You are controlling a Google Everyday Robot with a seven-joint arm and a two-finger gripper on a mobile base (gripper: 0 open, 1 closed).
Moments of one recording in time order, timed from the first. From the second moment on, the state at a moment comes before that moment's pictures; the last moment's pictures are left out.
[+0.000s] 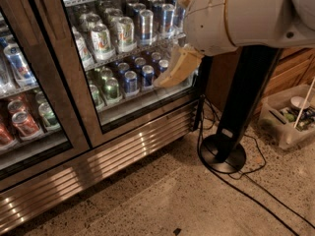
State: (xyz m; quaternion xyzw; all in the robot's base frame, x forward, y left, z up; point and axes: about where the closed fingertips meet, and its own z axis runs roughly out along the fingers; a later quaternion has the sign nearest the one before) arm 0.513 0.002 1.036 -0.67 0.51 0.02 0.54
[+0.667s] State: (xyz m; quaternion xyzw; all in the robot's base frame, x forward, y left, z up) arm 0.510 0.019 1.020 -0.69 0.48 0.07 0.54
